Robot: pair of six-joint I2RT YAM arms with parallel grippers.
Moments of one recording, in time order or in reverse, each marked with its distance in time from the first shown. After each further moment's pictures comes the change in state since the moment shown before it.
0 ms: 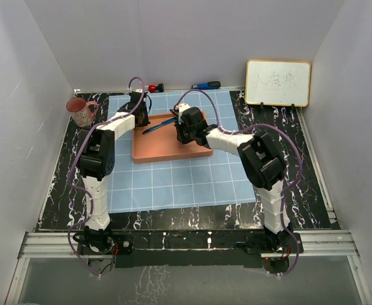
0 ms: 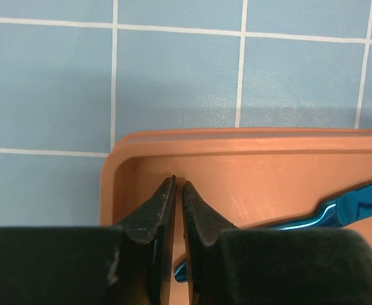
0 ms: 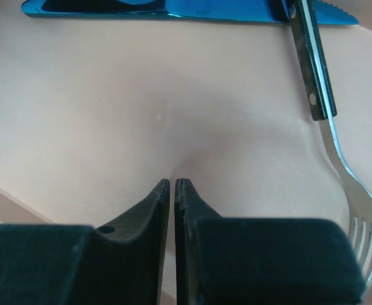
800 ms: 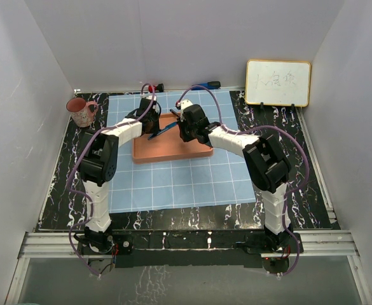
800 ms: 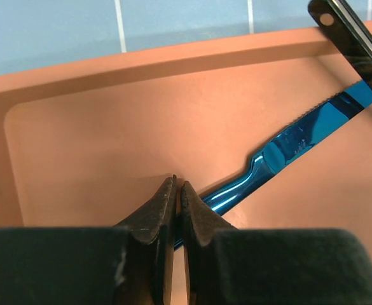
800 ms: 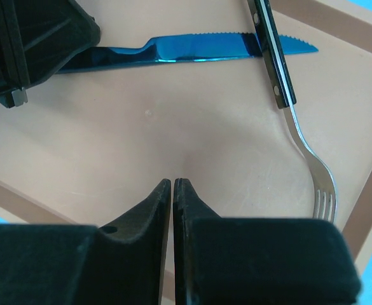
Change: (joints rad) left arm -0.097 -0.077 -0.133 0.052 0.119 -0.014; right arm 0.000 -0.066 0.000 -0.069 0.064 0.000
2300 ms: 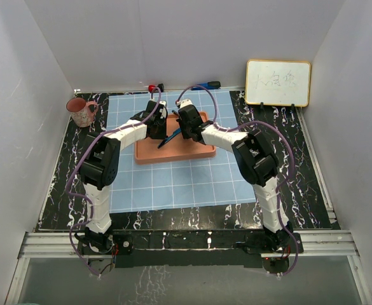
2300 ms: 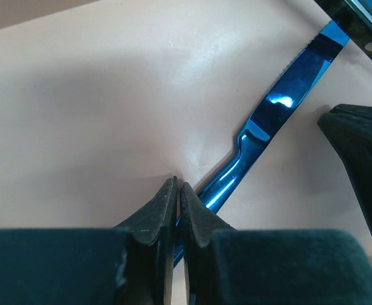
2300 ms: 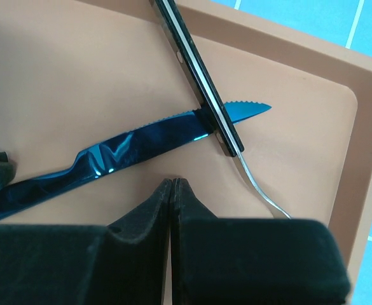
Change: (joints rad) left arm -0.069 -0.047 -0.025 -0.103 0.107 0.007; right arm -0.001 0.156 0.139 -0.039 0.232 -0.002
